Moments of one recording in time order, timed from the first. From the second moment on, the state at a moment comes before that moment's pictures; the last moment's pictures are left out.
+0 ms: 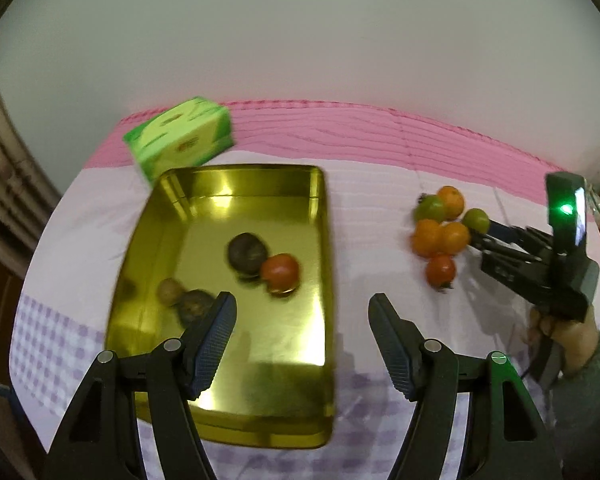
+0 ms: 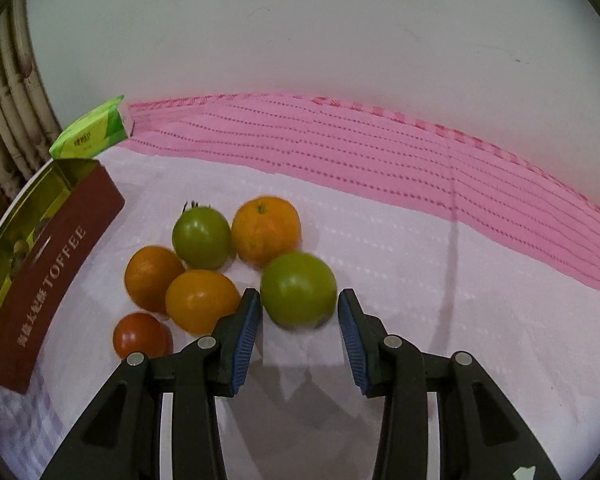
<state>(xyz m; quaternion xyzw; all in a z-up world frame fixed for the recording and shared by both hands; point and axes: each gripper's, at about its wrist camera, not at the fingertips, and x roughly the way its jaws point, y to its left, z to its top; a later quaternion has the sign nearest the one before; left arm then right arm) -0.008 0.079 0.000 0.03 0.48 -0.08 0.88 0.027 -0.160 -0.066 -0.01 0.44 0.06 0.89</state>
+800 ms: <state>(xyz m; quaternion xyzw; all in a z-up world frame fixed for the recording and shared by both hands) 0.031 -0.037 -0.063 0.02 0.54 -0.15 0.83 -0.016 -0.247 -0.063 0.04 0.43 -0.03 0.90</state>
